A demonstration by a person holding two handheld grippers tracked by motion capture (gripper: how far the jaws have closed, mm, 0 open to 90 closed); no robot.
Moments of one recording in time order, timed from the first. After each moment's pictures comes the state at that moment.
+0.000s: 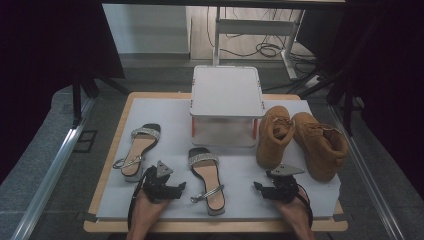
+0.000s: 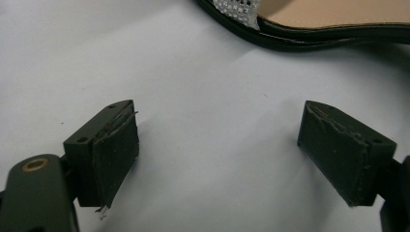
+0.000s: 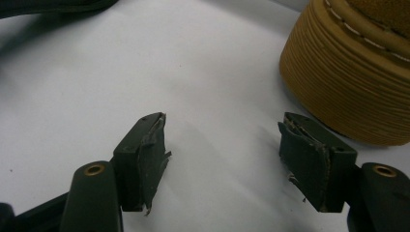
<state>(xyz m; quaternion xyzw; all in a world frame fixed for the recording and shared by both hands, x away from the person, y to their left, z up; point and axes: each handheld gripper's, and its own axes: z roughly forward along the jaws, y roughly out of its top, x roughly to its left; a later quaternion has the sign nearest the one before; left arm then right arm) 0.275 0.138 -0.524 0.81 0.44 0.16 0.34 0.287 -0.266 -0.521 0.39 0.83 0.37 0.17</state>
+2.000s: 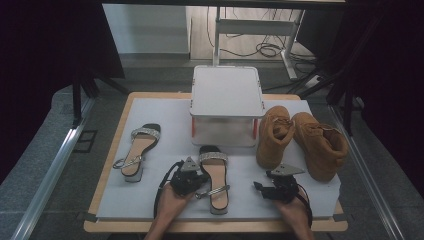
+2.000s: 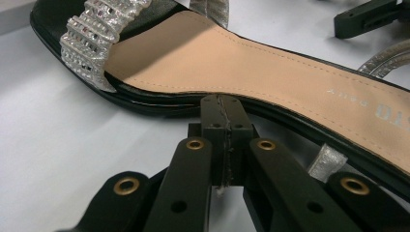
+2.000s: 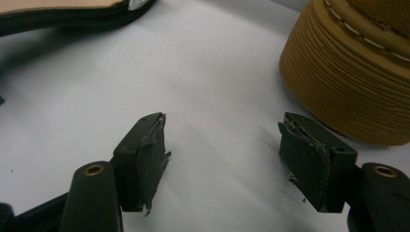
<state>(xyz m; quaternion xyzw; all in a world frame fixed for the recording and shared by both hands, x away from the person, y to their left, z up) 0.296 0.067 -0.518 0.84 0.35 0.06 0.42 0.287 -0.266 -0.521 0.39 0.83 0.37 0.17</state>
